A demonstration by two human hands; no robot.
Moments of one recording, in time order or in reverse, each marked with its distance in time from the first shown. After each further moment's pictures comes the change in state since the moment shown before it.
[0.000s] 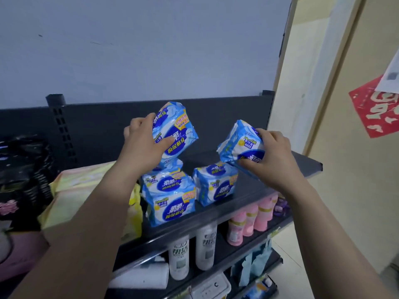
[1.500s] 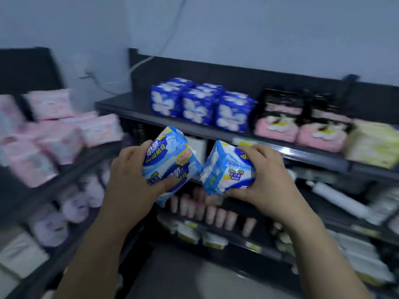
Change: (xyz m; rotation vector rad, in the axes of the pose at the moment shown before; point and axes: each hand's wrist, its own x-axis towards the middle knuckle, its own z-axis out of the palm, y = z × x) left_hand -0.693 -0.119 -0.510 0.415 0.555 -0.500; right_hand -0.514 -0.519 -0.039 0.436 -0.506 -0.808
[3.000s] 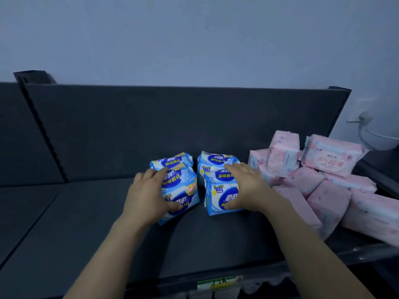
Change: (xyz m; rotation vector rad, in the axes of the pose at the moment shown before) left_hand -0.044 -0.304 -0.312 0.729 0.206 -0.933; right_hand 0.221 -0.454 0.350 0.075 -0.676 -0.905
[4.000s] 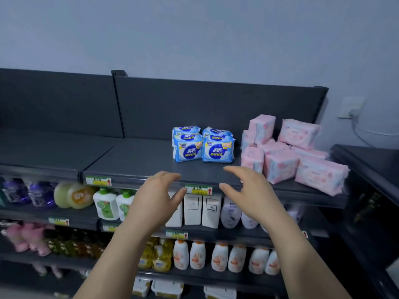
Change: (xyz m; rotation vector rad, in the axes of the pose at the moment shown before) left_hand -0.297 0.128 -0.020 -0.070 0.260 -0.069; right_hand -0.288 0.003 -0.027 0.366 0.295 -0.266
